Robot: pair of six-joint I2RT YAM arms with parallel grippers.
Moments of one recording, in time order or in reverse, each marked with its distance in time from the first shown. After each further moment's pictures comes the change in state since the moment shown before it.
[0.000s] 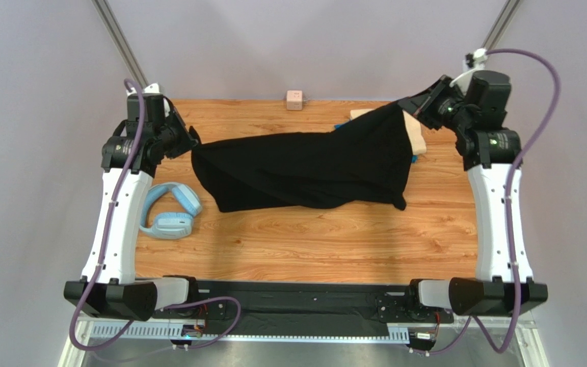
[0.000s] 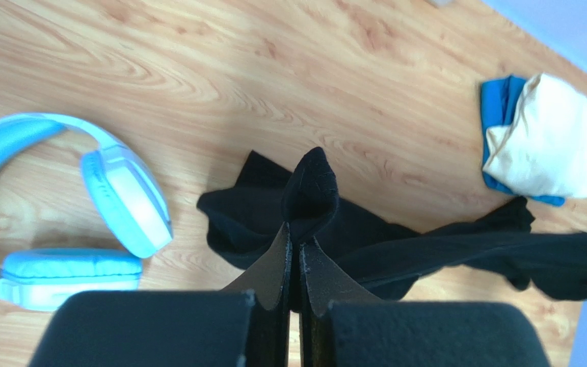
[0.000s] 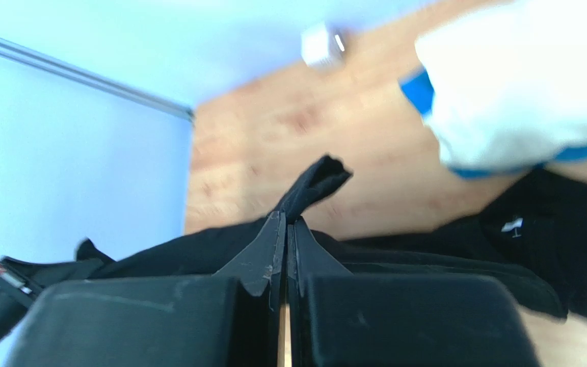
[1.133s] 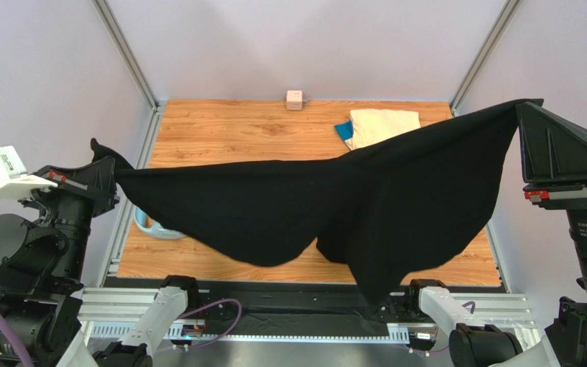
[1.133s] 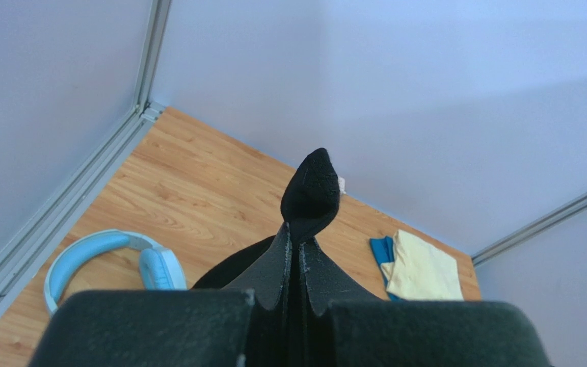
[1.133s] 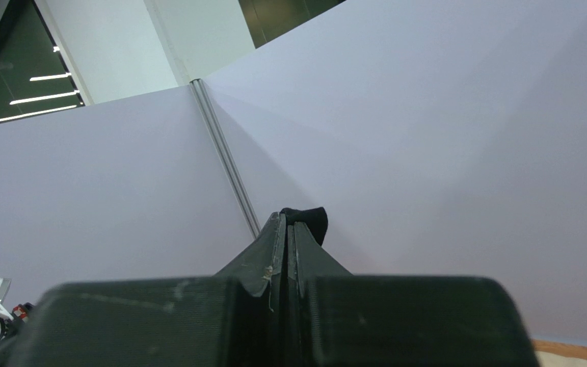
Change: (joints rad) left arm -0.016 -0.466 0.413 -0.176 -0.220 0.013; right arm -0.016 -0.328 0.727 -0.045 0.060 0.008
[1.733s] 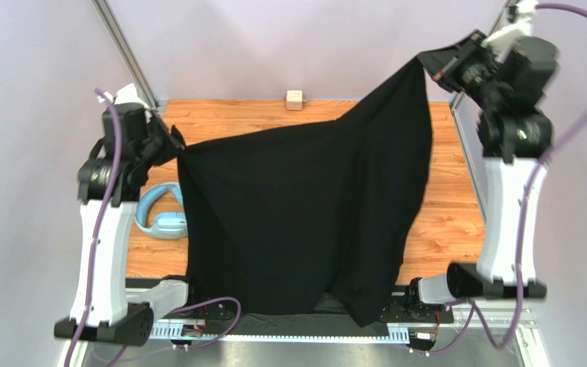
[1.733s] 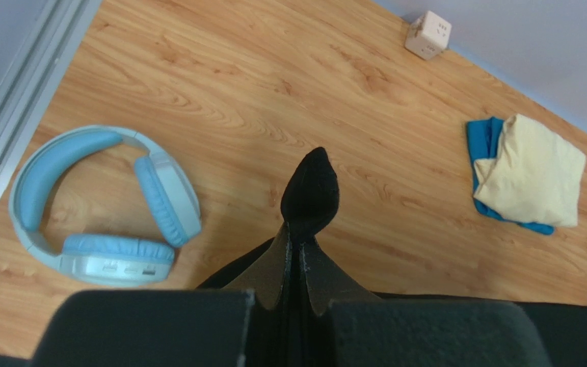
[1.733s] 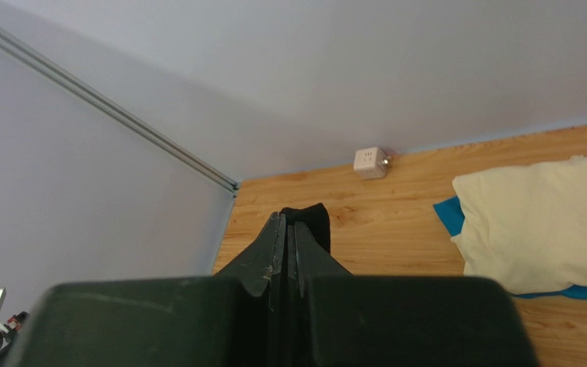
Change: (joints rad) left arm -0.002 0.268 -0.333 0.061 0.095 -0.011; right arm 0.000 0.340 -0.308 0.037 -0.033 -0.020
